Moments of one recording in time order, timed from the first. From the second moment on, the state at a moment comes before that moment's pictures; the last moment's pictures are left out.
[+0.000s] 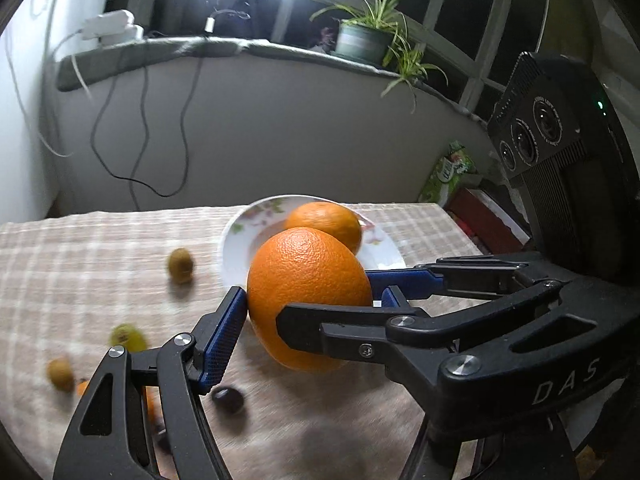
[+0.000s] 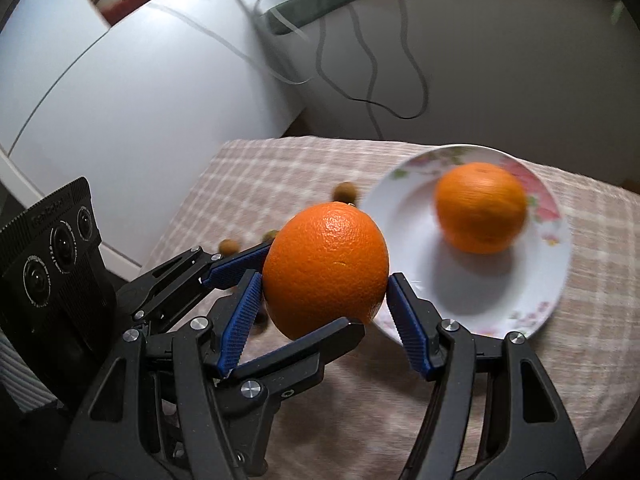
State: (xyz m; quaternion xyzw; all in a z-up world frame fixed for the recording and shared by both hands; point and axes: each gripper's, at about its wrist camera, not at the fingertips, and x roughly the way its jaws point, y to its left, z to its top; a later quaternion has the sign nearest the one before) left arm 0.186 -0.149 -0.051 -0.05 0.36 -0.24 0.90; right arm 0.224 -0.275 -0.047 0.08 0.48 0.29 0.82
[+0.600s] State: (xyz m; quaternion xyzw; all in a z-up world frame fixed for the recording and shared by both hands) left arm 0.201 -0.187 -0.065 -0.02 0.38 -0.25 0.89; right arm 0.239 -0.312 -0.065 0.10 0.49 0.26 0.82
